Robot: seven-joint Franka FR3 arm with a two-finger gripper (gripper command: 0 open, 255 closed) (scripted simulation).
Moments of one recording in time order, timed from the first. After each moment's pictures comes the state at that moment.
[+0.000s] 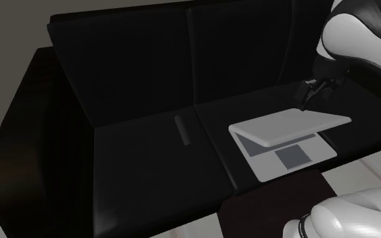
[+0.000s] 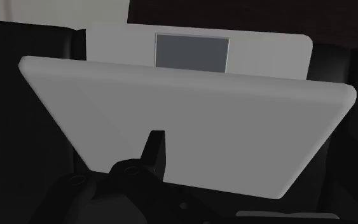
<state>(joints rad) 0.00 -0.78 0.06 -2.31 -0.08 1.47 -0.16</state>
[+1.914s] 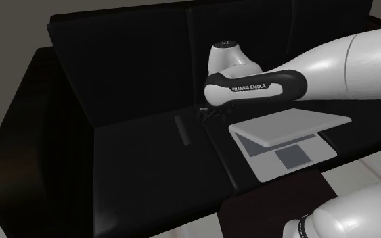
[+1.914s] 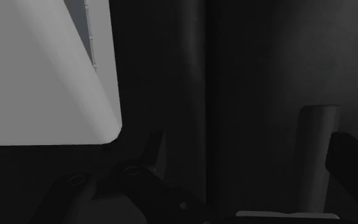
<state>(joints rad) 0.08 -0.09 0.42 -2.25 0.07 2.14 0.36</state>
